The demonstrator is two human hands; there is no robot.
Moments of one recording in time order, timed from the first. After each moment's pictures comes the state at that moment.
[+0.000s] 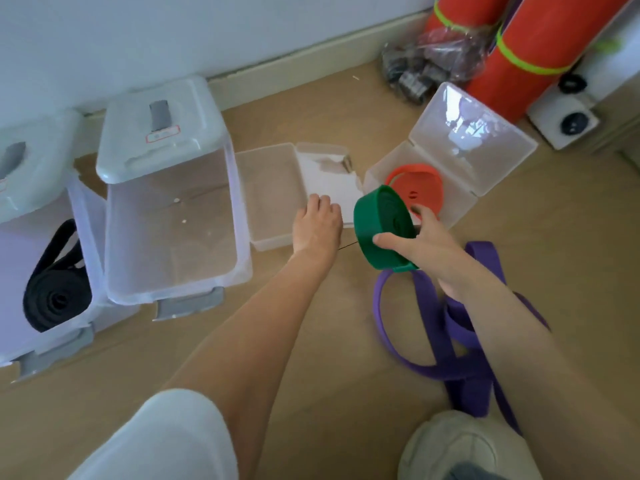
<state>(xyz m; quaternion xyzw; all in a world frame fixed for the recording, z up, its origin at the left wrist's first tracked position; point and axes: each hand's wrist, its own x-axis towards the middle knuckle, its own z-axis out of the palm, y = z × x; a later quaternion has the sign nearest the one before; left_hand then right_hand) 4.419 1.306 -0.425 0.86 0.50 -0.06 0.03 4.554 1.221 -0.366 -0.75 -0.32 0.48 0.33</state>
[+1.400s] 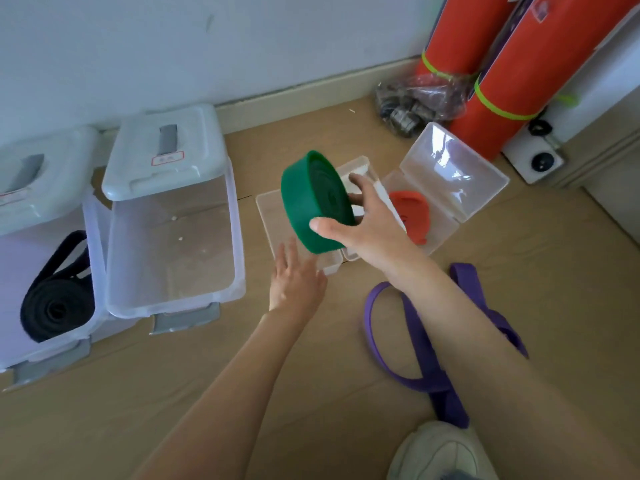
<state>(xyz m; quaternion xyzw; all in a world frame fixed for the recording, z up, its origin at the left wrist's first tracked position) 4.375 1.251 -0.411 0.78 0.58 -0.01 0.22 4.496 1.251 -0.299 -0.69 -0.45 0.47 0.33</state>
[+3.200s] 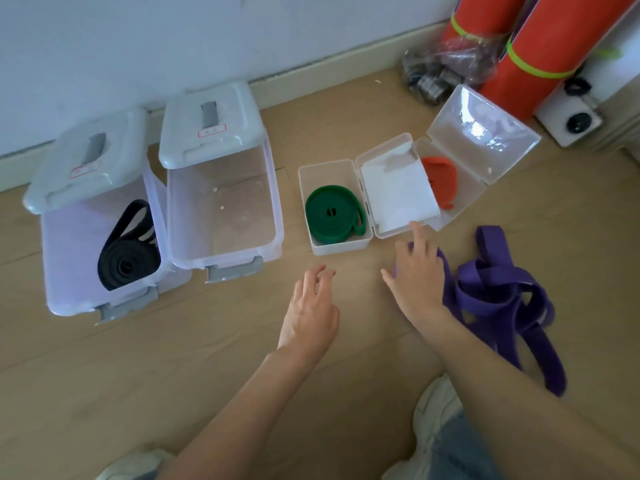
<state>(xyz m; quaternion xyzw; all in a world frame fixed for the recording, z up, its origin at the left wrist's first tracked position) 4.313 1.152 -0.388 0.80 0.54 0.05 0.27 4.492 1.161 -0.418 -0.82 -0.56 0.06 -0.02</state>
